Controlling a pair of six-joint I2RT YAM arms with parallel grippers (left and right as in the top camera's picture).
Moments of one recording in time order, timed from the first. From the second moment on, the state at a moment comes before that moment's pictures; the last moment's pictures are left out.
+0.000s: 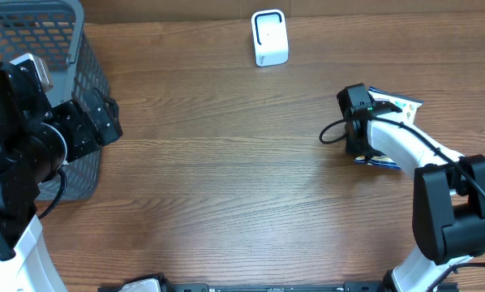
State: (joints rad) left arm 0.19 1.39 2.23 -1.69 0.08 -0.27; right arm 0.22 1.86 1.16 -0.77 0.44 0.41
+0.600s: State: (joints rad) left arm 0.19 1.39 2.23 -1.69 0.08 -0.27; right arm 0.27 1.86 1.44 -0.80 -0.93 0.32
